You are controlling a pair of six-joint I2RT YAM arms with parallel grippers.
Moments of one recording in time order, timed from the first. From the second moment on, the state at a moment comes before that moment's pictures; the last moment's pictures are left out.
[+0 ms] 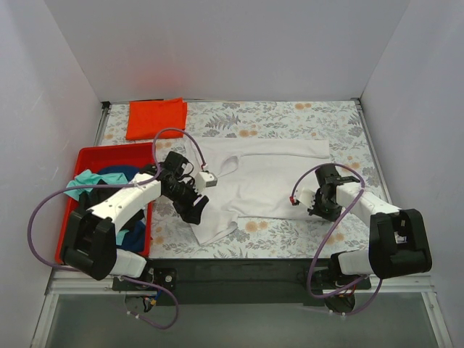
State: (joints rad) left arm -0.42 1.38 0.90 -0.84 0.52 0.49; right arm 0.19 1.35 0.66 -0.77 0.03 -1.05
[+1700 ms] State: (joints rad) left arm -0.65 1.35 0.68 -0.58 0.22 0.68; right arm 0.19 1.38 0.70 -0.74 0.00 -1.04
